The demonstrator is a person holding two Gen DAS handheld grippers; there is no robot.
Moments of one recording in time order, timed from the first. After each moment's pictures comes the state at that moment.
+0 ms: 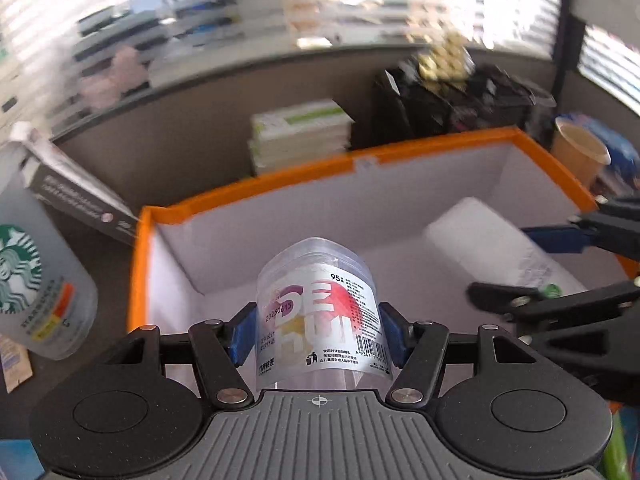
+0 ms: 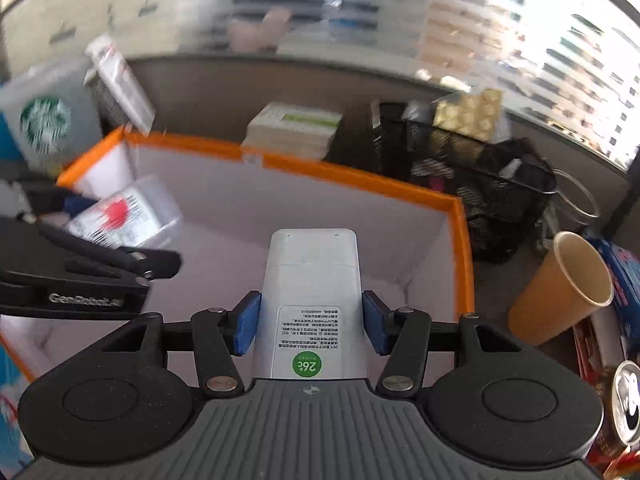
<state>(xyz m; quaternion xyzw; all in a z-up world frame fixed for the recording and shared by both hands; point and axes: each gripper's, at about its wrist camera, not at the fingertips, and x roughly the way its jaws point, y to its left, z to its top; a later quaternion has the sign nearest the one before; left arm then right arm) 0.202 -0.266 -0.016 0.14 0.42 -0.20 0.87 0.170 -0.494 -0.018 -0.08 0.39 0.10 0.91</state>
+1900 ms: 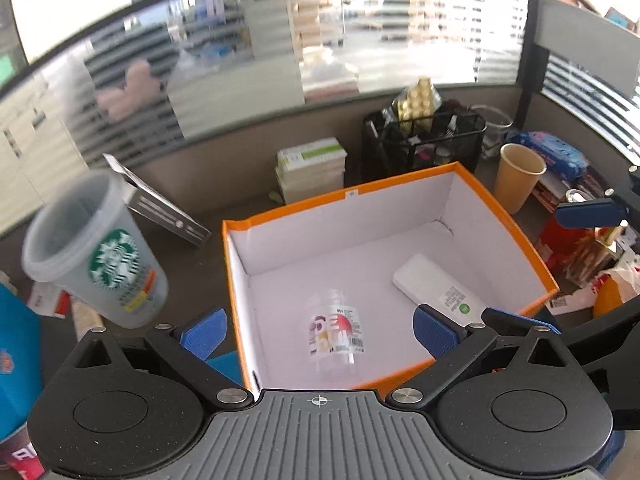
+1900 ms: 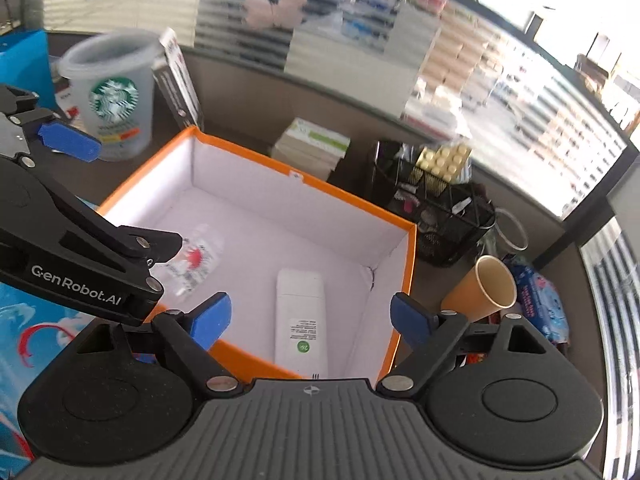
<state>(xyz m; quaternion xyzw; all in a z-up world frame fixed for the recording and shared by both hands) 0.111 -0.231 0.100 0.14 0.40 -0.18 0.89 0.080 -0.445 0.076 -0.17 0.40 0.06 0.90</state>
